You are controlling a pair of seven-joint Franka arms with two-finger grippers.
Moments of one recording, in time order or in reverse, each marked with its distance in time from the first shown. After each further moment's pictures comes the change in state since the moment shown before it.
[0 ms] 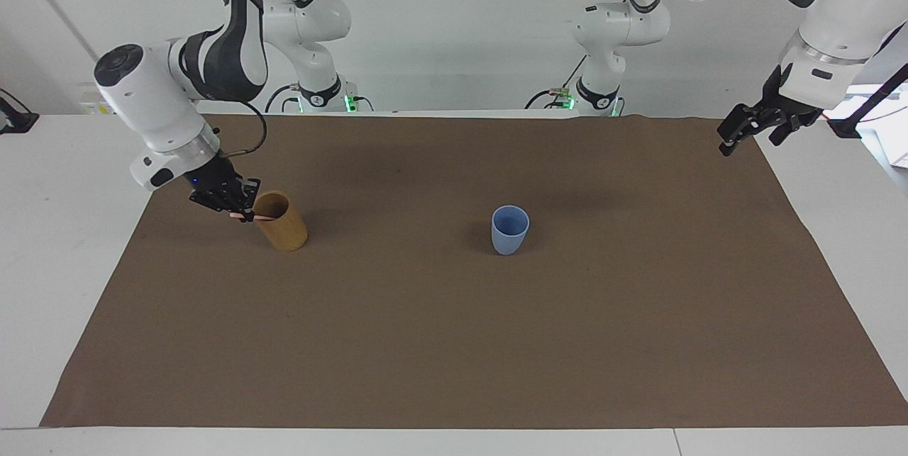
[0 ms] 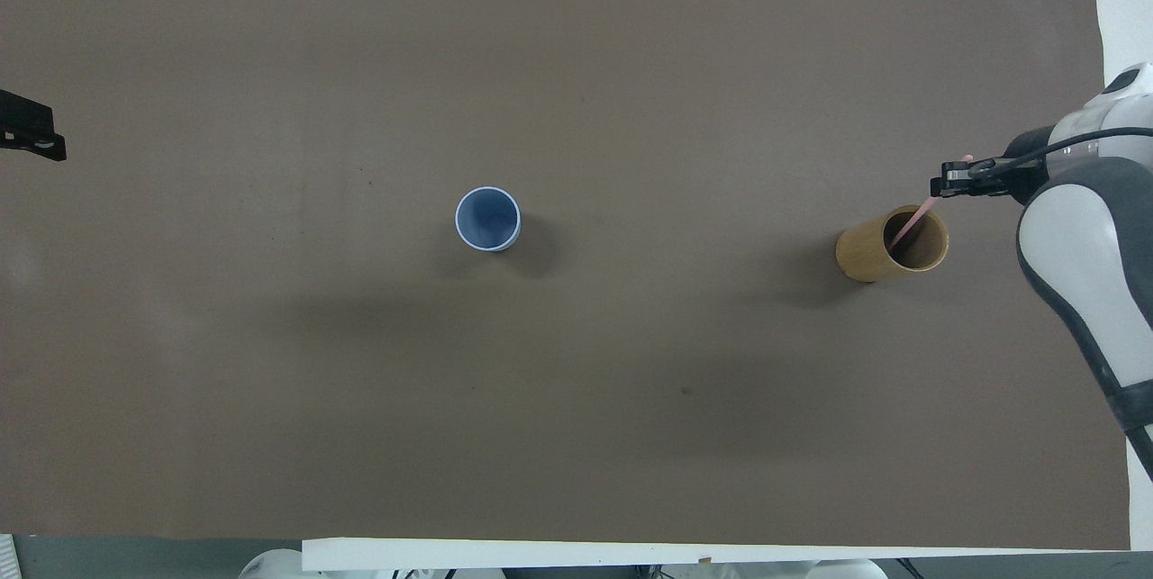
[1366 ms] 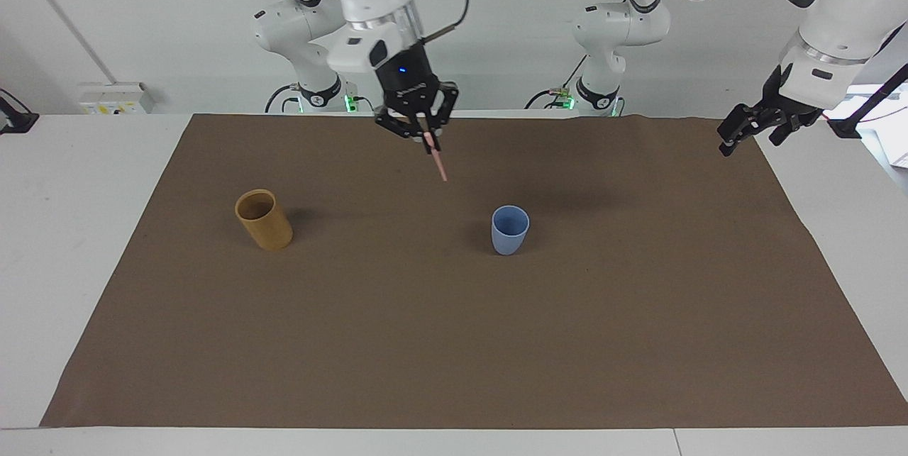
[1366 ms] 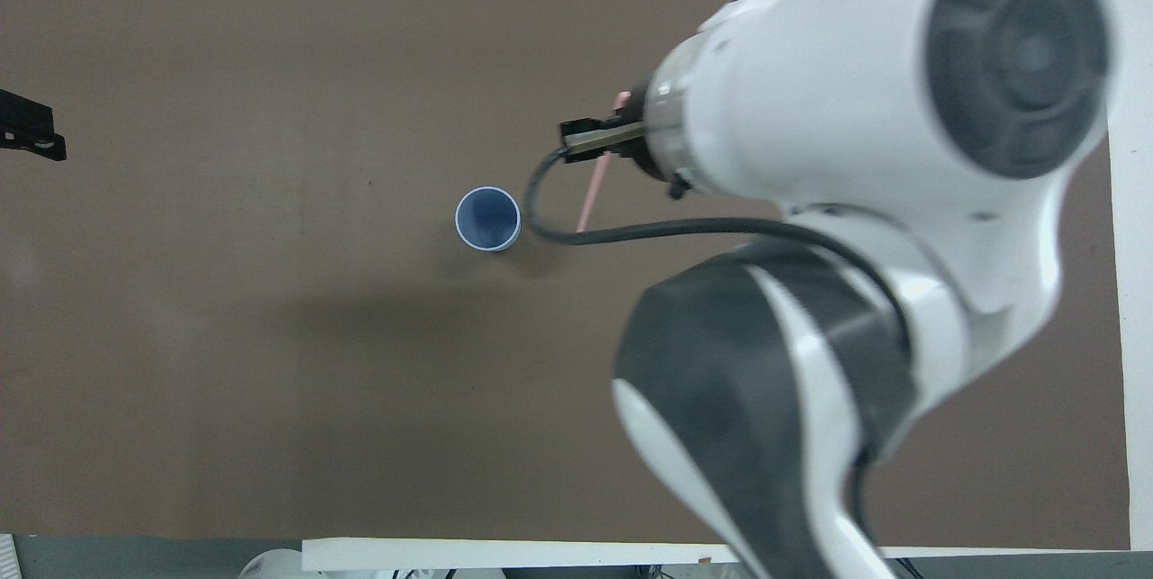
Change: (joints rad) left arm 0.000 0.000 0.000 0.000 0.000 0.000 0.000; right arm 0.643 0.184 0.031 0.560 -0.051 -0.067 0.540
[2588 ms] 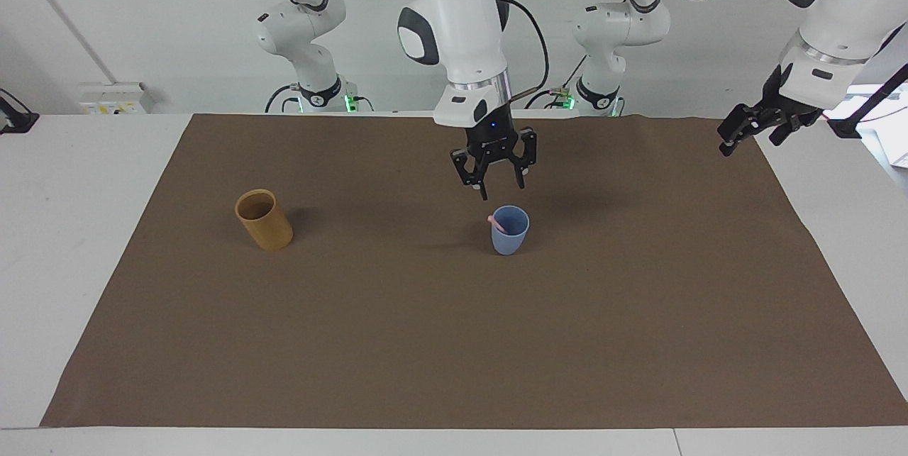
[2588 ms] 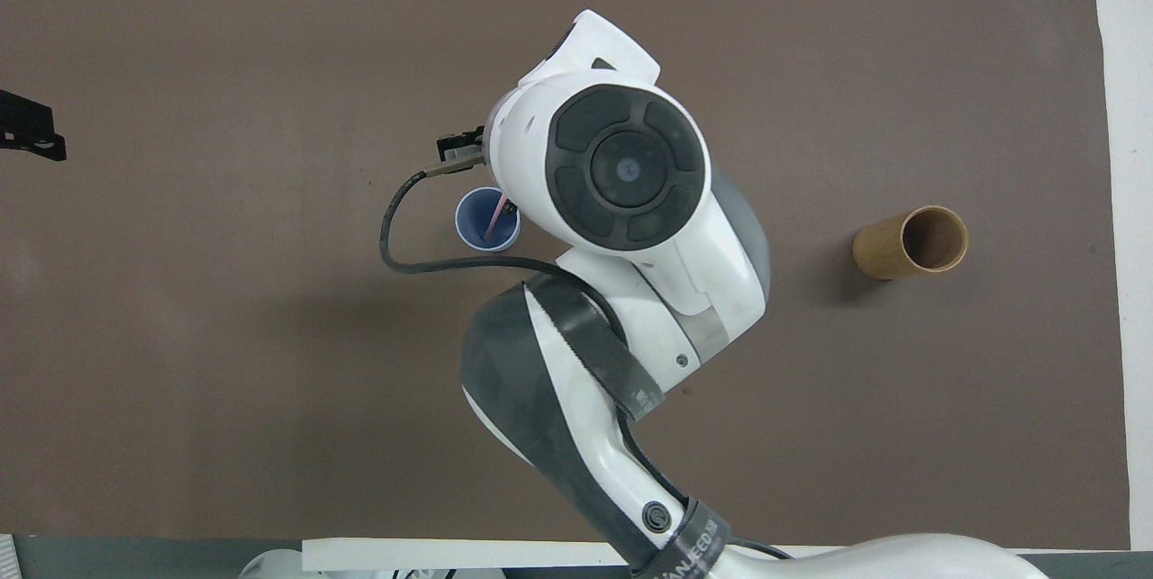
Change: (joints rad) left arm 0.000 0.000 0.000 0.000 0.000 0.000 0.000; right arm 0.034 0.096 -0.019 0.010 -0.072 0.140 0.064
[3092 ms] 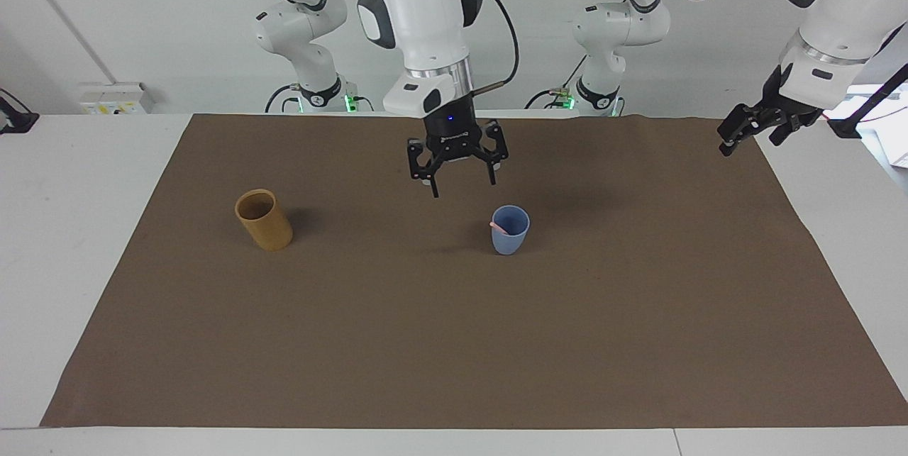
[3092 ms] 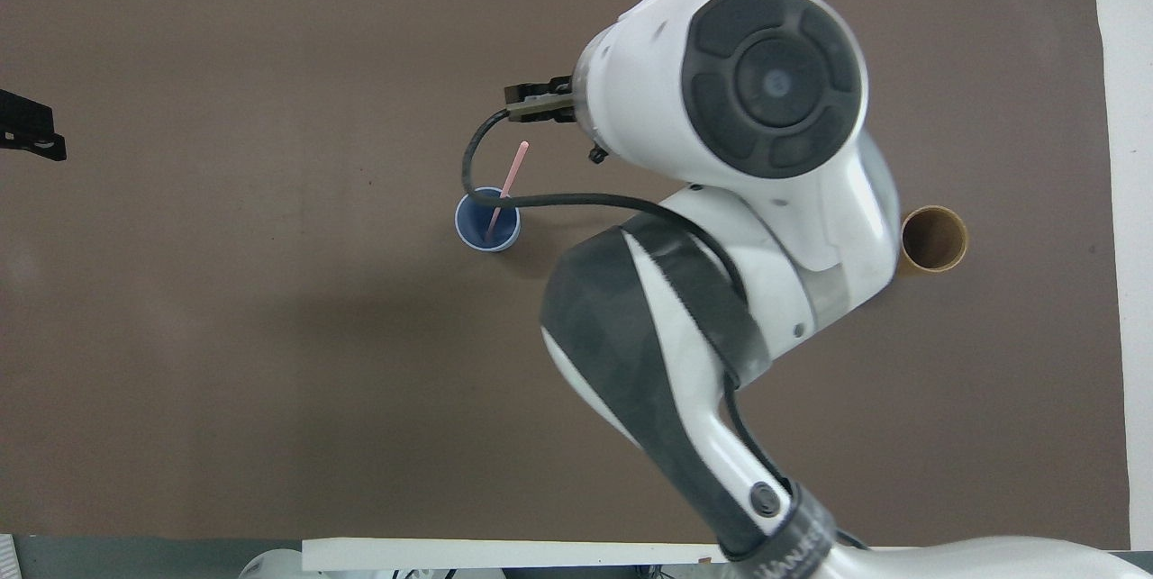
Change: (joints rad) left arm 0.000 0.000 0.000 0.000 0.000 0.000 0.000; right arm -0.129 -0.079 -0.029 0.034 -0.031 -0.210 -0.006
